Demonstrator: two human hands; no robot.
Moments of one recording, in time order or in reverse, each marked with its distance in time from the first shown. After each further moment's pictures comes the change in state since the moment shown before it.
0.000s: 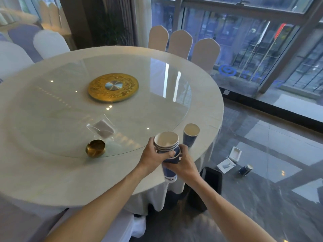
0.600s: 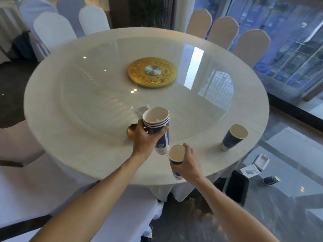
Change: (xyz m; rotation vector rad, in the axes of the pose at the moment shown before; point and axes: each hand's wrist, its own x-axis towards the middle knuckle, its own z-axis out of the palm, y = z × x) left_hand -0.015 -0.027 -0.179 -0.111 0.504 -0.007; right_hand 0.003 -0.030 0.153 -0.501 -0.154 -0.073
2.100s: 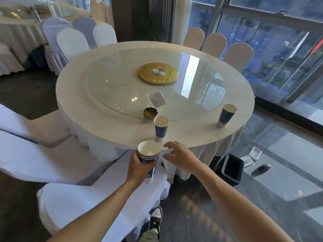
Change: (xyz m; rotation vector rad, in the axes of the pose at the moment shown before) left_hand -0.243 -0.107 -0.172 0.133 -0.092 -0.139; right_hand -0.229 -0.098 0.020 -0.099 -0.187 -0.228
